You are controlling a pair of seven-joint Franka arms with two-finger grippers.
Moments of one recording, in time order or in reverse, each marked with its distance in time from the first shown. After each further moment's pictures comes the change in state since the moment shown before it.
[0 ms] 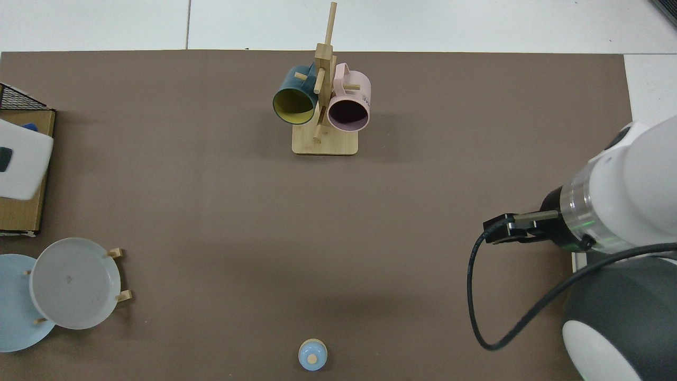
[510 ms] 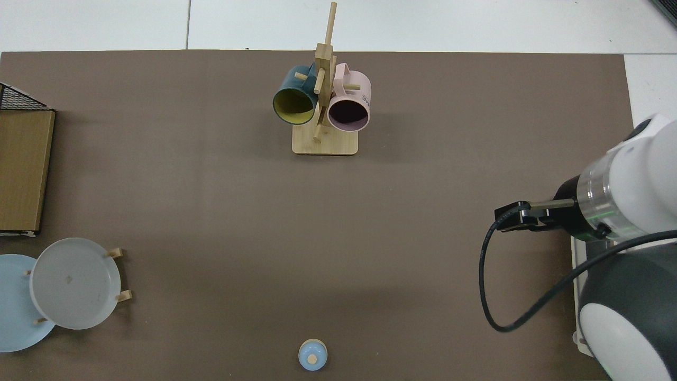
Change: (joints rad) left arm 0.254 0.029 0.004 0.018 0.217 0.320 0.417; right arm -0.030 0.000 -0.009 -0.011 0.002 0.059 0.003
